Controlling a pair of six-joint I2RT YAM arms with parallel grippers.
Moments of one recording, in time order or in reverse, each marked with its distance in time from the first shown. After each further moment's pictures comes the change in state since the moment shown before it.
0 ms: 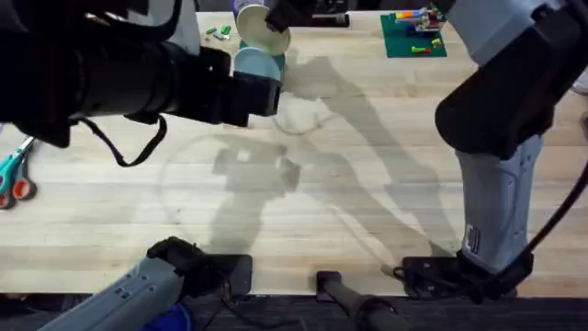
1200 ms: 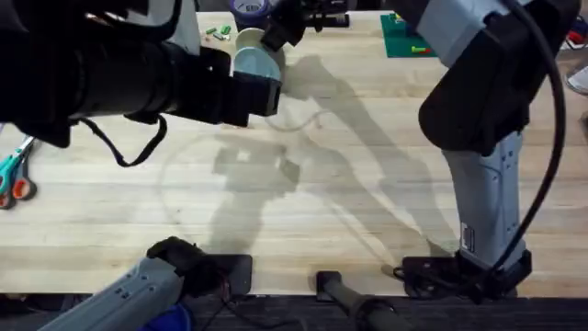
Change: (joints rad) left arm 0.000 0.000 0.000 0.000 0.000 0.000; right arm 0.016 0.072 -0.045 0.061 -0.019 0.009
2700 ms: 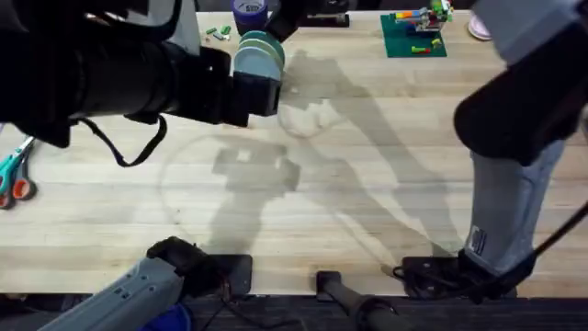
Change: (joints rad) left arm 0.000 0.000 0.000 0.000 0.000 0.000; right arm -0.032 -0.143 0.000 -0.087 0.000 0.018
